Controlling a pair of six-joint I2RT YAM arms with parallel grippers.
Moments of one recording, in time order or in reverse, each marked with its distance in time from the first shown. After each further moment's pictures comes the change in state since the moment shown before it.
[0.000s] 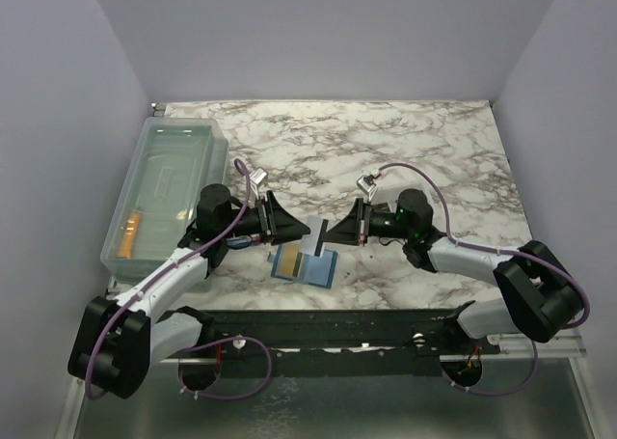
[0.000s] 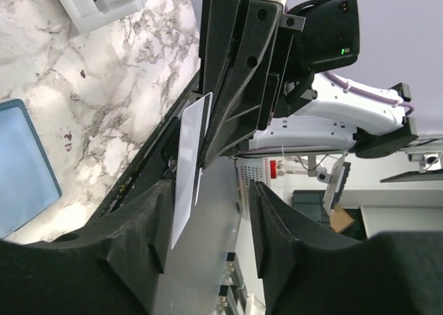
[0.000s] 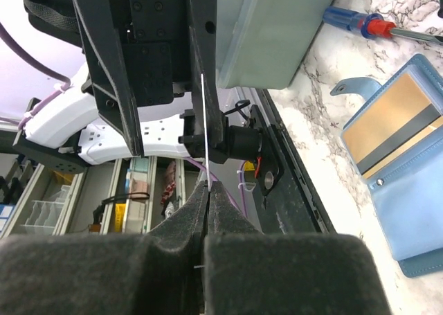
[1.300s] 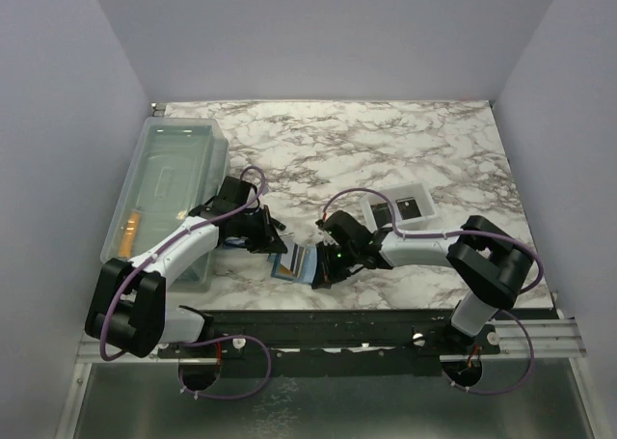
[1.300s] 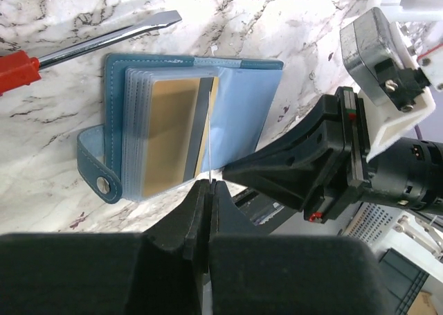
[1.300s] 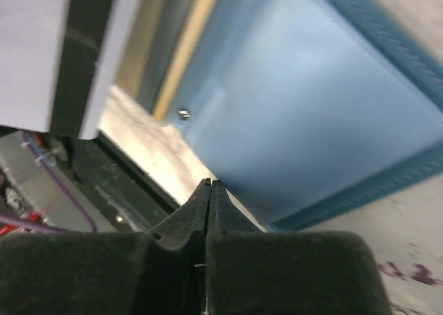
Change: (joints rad) left arm 0.016 0.219 0.241 -0.839 -0.394 0.488; right arm 0.334 0.298 0.290 -0.821 0.426 -0.394
